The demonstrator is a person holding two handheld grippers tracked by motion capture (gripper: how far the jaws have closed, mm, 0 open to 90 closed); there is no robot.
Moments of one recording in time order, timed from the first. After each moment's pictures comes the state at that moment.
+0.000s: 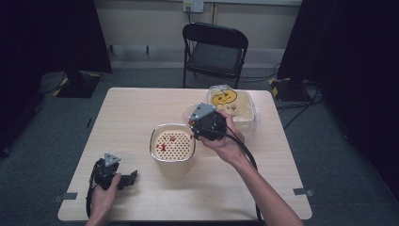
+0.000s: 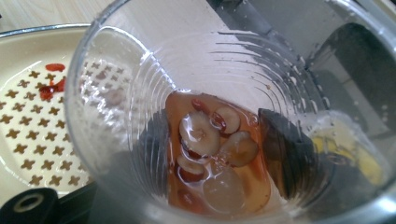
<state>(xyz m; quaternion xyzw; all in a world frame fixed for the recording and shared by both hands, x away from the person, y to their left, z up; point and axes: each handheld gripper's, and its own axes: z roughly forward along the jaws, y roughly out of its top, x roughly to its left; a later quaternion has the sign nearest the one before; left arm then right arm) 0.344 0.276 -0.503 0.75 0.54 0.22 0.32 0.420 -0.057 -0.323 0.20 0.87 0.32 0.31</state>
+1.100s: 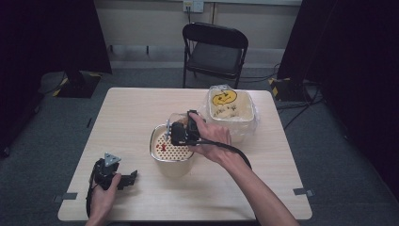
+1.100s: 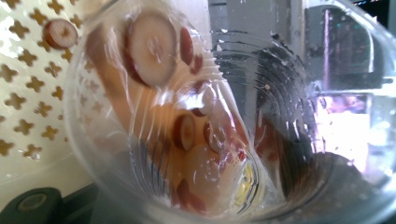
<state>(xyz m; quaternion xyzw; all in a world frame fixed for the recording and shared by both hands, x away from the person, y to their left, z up) 0.344 0.276 -0.503 0.75 0.54 0.22 0.32 0.412 0.010 -0.354 0.02 0.87 0.06 0.49</state>
